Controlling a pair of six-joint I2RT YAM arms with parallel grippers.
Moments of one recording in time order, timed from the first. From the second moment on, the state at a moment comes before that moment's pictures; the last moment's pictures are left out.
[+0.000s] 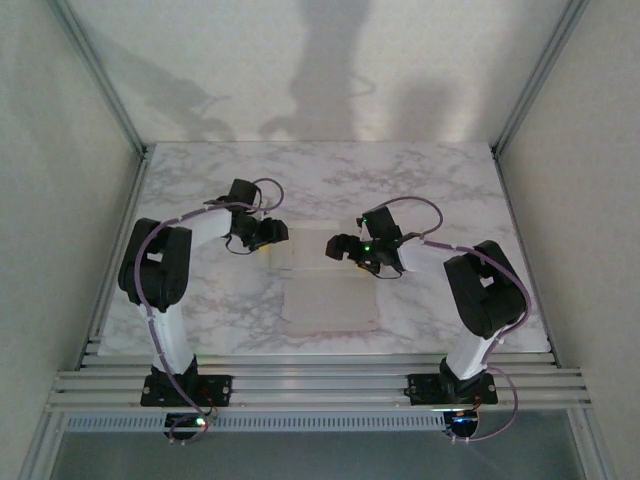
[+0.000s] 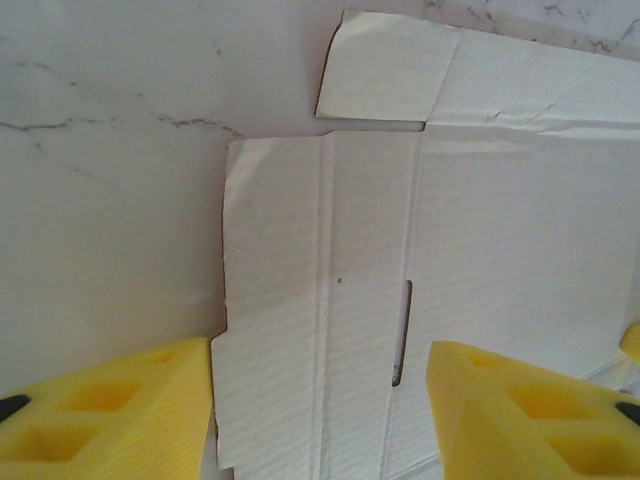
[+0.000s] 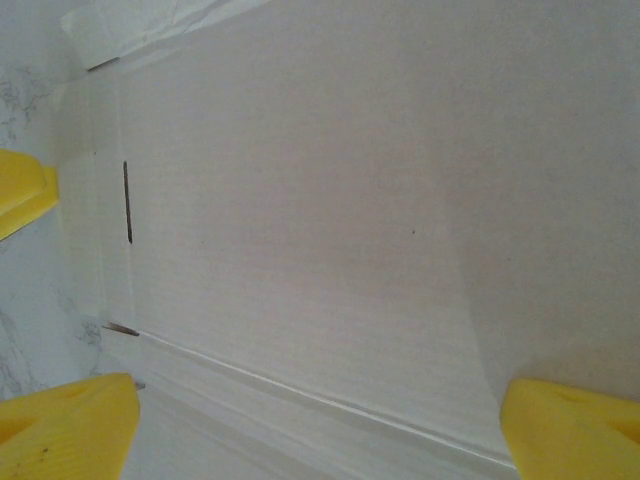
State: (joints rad) left arm -0.24 1.93 1.22 -0.45 0.43 -0.48; right arm 0.53 1.74 0.90 -0.10 -0.36 0.69
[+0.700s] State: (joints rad) left arm -0.23 1.87 1.22 -0.48 0.53 -0.41; right arm 0.53 1.76 0.90 -0.02 -0.37 0.69
